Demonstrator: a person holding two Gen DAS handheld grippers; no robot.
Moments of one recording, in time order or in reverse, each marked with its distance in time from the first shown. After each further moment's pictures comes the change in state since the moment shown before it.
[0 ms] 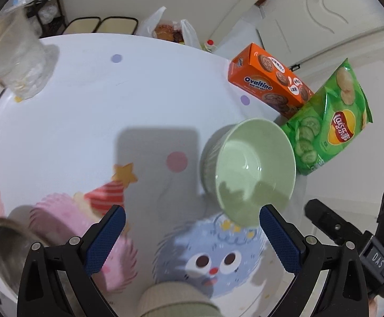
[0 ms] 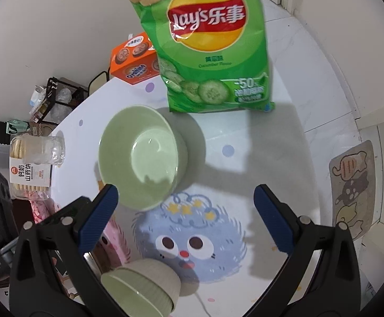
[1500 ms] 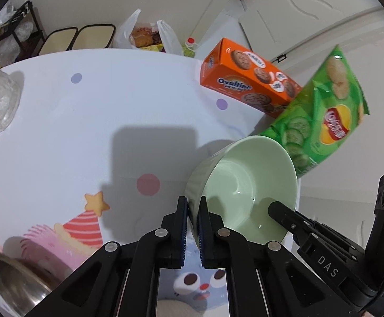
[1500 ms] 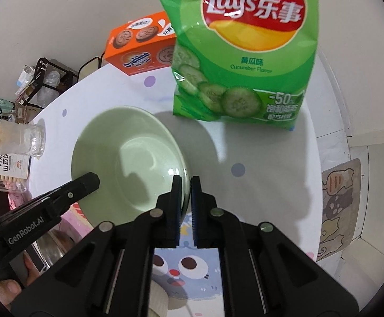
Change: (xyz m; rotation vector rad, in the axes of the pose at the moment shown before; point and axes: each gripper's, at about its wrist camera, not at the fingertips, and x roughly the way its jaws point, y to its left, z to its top) left arm 0.003 -0.023 0.027 0.082 0.007 -0.024; right arm 0.030 0.024 0.011 -0.102 0.018 -0.101
